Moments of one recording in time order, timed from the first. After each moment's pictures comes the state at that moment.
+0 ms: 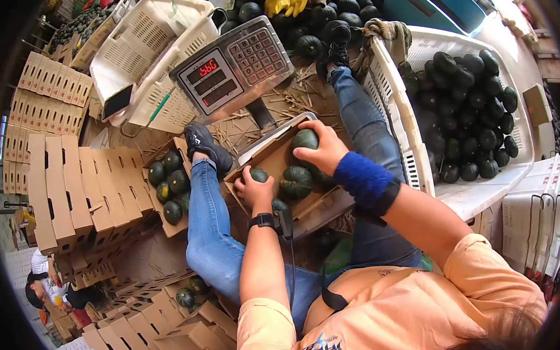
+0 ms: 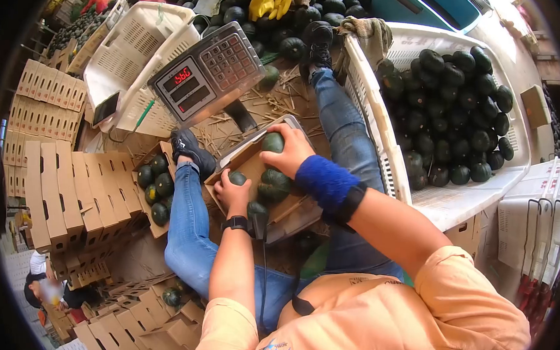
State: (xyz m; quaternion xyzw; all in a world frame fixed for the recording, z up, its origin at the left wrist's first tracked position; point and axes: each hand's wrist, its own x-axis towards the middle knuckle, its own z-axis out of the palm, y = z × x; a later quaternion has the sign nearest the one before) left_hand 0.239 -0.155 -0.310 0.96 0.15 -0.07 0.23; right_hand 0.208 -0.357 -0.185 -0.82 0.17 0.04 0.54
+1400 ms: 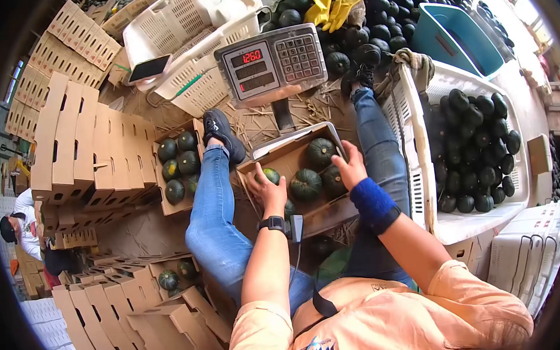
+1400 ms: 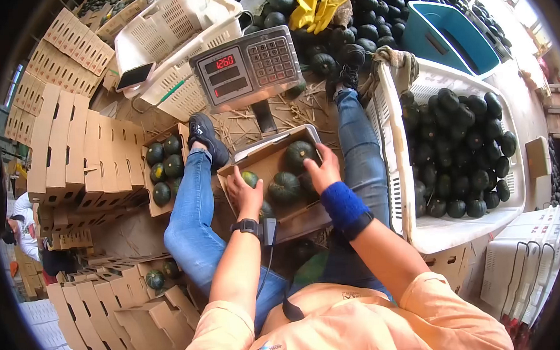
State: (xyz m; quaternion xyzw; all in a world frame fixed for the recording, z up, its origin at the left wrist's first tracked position) left_hand 0.209 -0.155 -0.313 0.95 0.12 0.05 0.27; right_hand 0.177 -0.358 -0.257 -0.82 0.22 -0.11 0.51
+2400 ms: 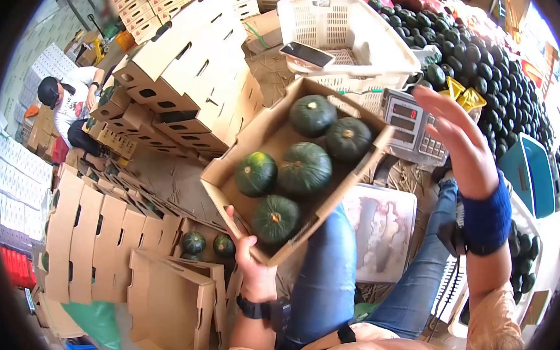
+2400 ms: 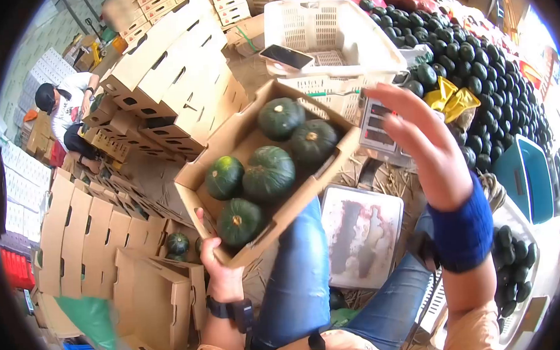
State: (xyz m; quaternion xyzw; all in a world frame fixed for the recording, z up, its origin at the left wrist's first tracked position) left_hand 0.124 0.023 -0.128 0.35 0.16 0.24 0.89; right_hand 0.281 -0.245 0.060 -0.79 -0.26 0.02 0.56
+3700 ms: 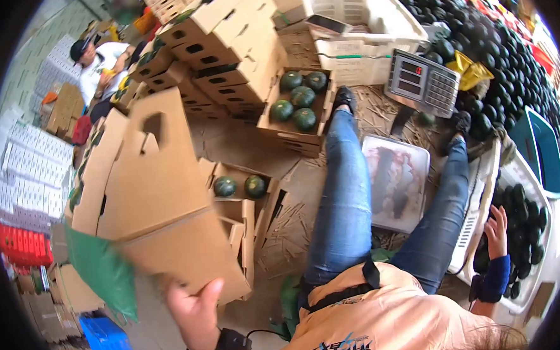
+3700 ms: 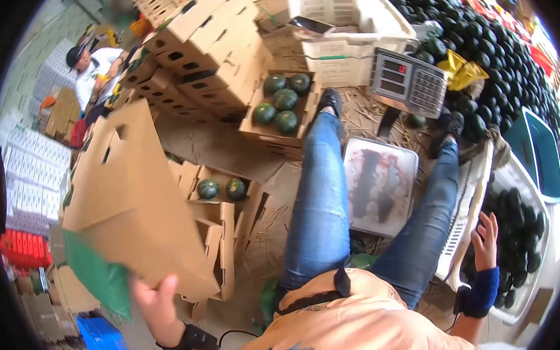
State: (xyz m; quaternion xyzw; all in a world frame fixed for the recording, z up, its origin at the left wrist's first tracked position) left_hand -0.119 0.048 0.060 0.80 0.25 0.26 0.49; right_hand 0.044 -0.544 -0.112 -0.91 0.03 -0.01 0.42
